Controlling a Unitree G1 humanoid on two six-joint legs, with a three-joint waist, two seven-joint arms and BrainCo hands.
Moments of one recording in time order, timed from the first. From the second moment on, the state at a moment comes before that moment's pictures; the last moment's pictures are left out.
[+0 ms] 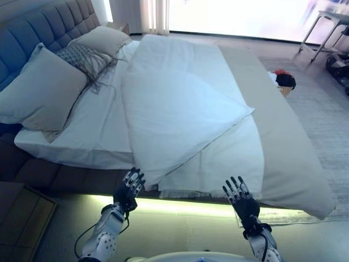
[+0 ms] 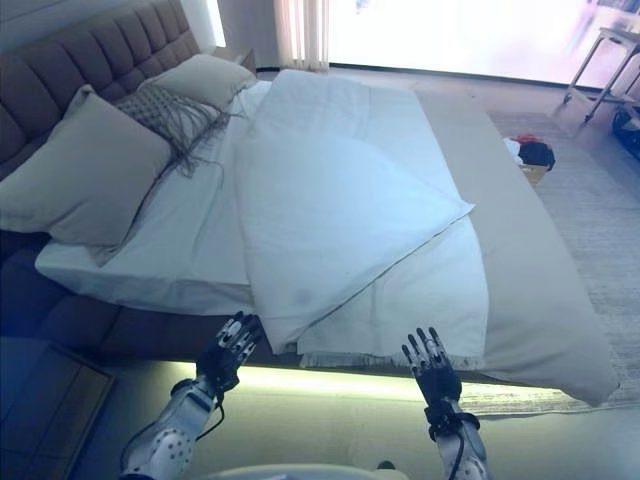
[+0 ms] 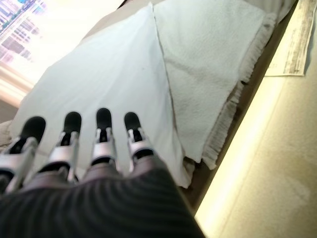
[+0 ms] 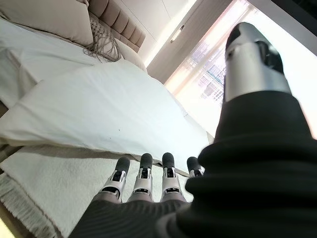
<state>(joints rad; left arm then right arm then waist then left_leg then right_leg) 0.21 0.29 -0.17 0.25 -0.92 -0.02 -0.14 0.31 -0.27 0.15 0.30 1.13 -0.13 0.23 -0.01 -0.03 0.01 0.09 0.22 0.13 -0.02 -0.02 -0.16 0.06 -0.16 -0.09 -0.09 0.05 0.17</state>
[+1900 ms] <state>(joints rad) 0.15 0.32 -0.19 0.40 -0.88 0.01 -0.17 0.35 -0.28 0.11 0.28 1.17 -0.14 0.17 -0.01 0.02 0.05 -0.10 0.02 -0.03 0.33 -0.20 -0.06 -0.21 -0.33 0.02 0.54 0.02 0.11</state>
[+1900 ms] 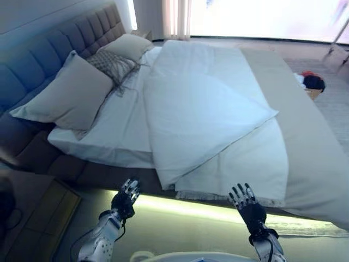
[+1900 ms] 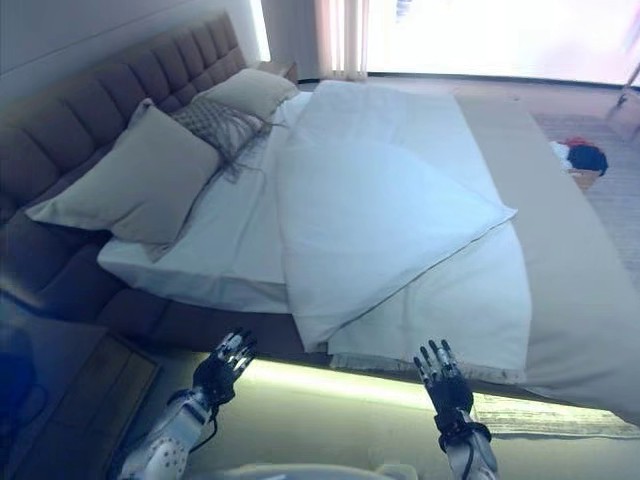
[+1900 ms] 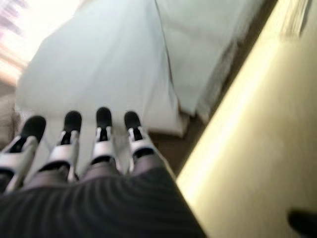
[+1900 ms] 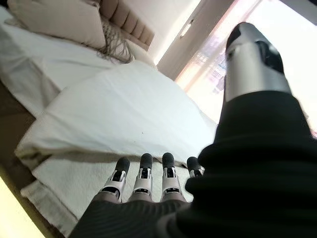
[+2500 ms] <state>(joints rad) 0.20 0.35 -0.24 0.29 -0.88 0.10 -0.18 0.36 -0.29 0.09 0.32 1.21 -0.15 0.19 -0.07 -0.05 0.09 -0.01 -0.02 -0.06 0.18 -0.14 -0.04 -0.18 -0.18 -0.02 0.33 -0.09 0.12</state>
